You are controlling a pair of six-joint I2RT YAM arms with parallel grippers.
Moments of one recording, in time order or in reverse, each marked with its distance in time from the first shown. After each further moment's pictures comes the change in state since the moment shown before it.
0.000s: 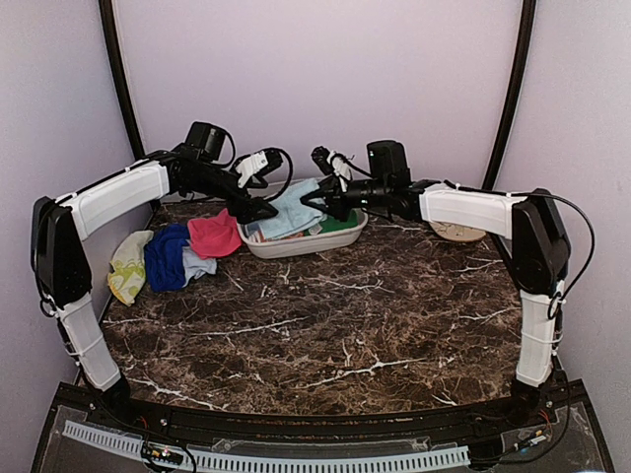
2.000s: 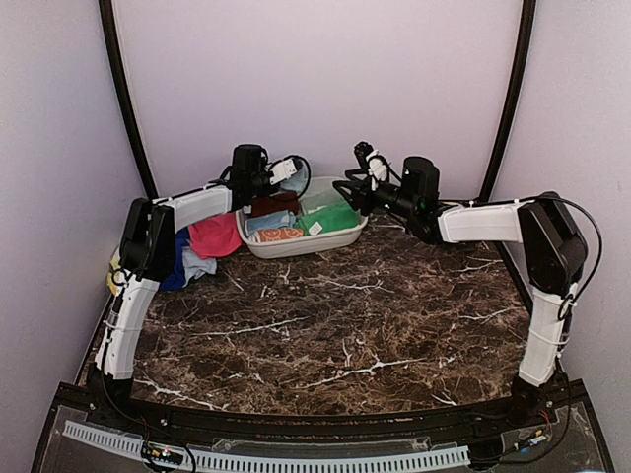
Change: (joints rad) left arm 0.019 0.622 0.448 0.569 -0.585 0.350; right arm -0.092 -0.065 -0.305 0.505 0.263 0.113
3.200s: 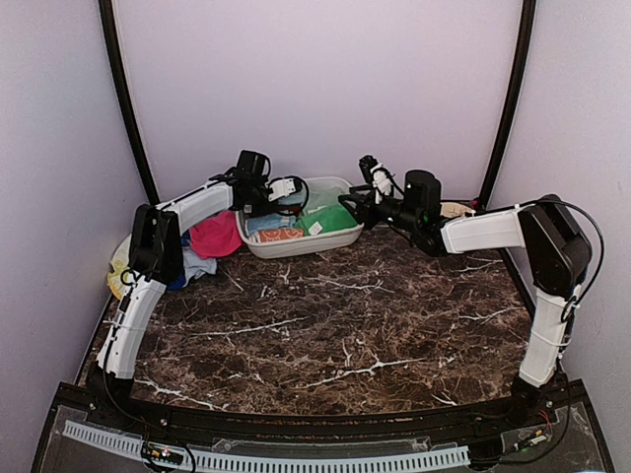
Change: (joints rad) left arm 0.033 0.195 0.294 -0.462 0.092 -0.019; right arm -0.005 -0.048 -0.142 0.048 0.042 0.085
